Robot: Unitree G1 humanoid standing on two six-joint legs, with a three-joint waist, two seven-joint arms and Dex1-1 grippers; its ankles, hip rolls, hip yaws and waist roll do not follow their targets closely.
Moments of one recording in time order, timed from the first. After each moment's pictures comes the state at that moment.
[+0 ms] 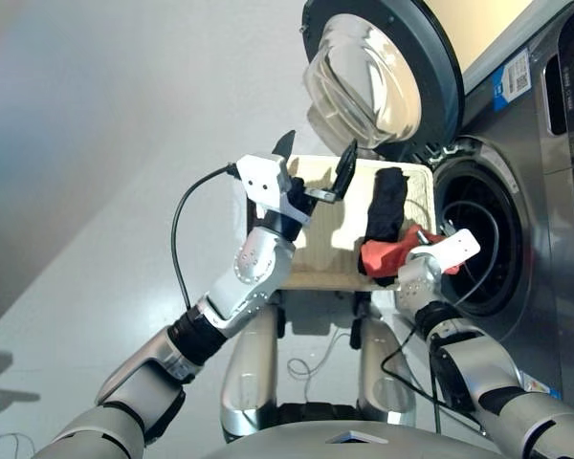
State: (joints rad) left arm -0.48 0.35 -0.65 -0.07 -0.71 -0.35 0.24; right arm -0.68 -0.24 0.08 1.12 1.07 -0.40 -0.45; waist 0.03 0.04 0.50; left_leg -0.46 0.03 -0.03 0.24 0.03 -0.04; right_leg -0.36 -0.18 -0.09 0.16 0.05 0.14
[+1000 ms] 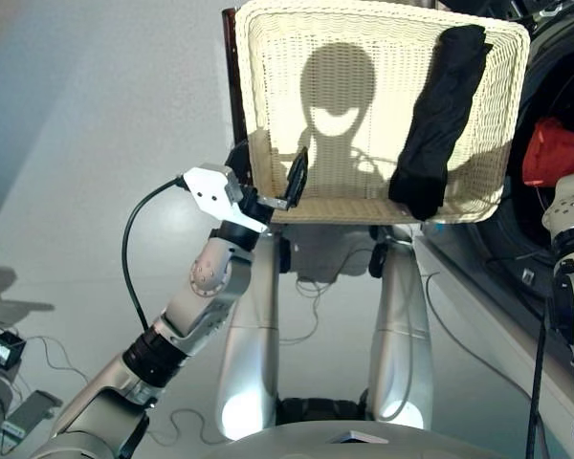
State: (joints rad) left arm -0.33 0.56 -0.53 -0.21 -0.68 -0.34 0.25; right arm -0.96 -0.78 -0.01 1.16 0.96 -0.39 -0.54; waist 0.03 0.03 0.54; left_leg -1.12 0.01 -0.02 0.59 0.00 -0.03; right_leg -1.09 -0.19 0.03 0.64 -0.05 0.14
